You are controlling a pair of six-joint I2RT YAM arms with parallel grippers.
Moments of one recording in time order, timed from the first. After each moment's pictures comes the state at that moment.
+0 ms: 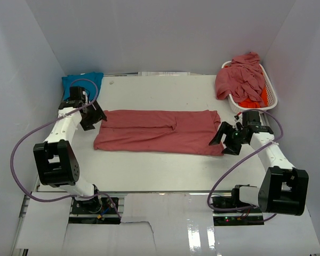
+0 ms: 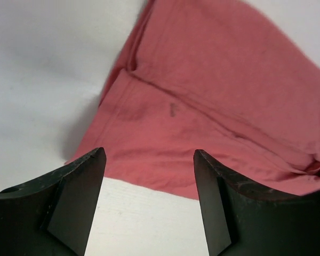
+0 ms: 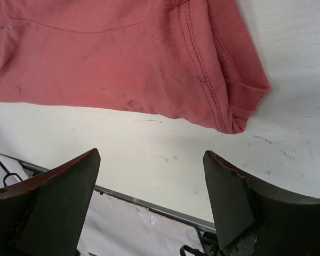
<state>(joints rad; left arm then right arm) 0.11 1.55 1.20 -0.72 0.09 -0.44 -0.05 1.24 0.78 -0.71 -0.47 0.36</state>
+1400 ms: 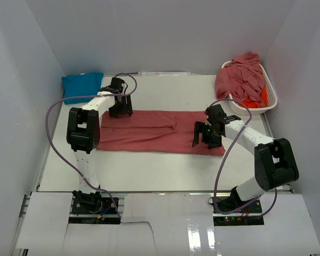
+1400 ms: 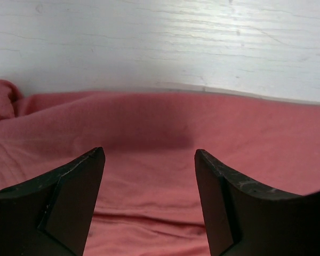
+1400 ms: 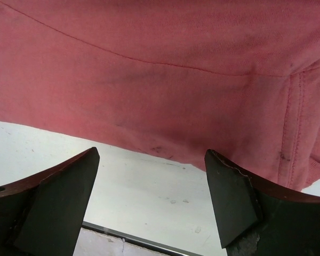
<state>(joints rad) -0.20 2.09 1.62 -0.64 -0.05 -0.29 0.36 1.50 0.92 -0.60 -0.17 0.39</state>
